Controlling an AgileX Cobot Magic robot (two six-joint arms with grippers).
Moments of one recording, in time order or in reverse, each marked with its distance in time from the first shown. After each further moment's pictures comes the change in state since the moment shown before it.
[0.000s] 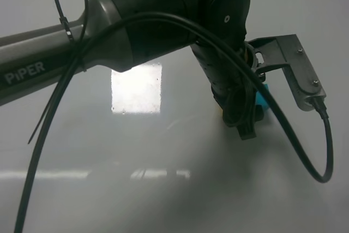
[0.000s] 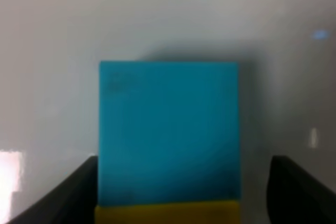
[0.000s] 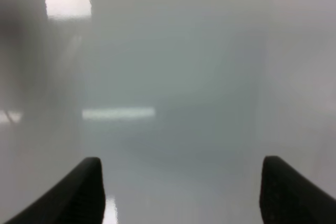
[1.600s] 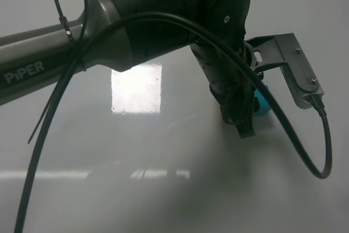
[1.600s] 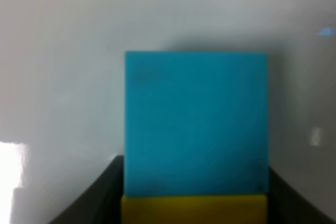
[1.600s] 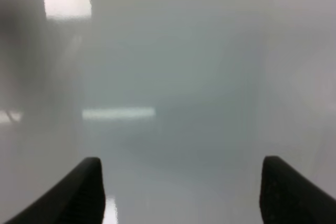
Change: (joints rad) left arm 0.000 0.000 -0.003 0.026 0.004 -0.029; right arm 0.000 0.000 0.000 0.000 0.000 0.000
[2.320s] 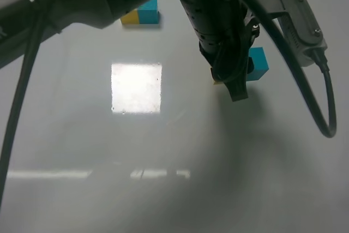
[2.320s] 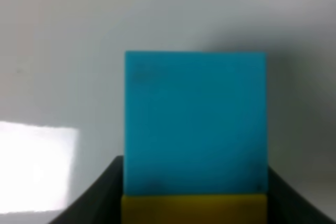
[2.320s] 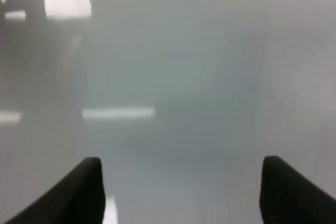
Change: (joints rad) left arm -0.018 -0.010 -0.234 0.109 0.185 0.041; right arm 0.000 0.000 0.000 0.000 0.000 0.000
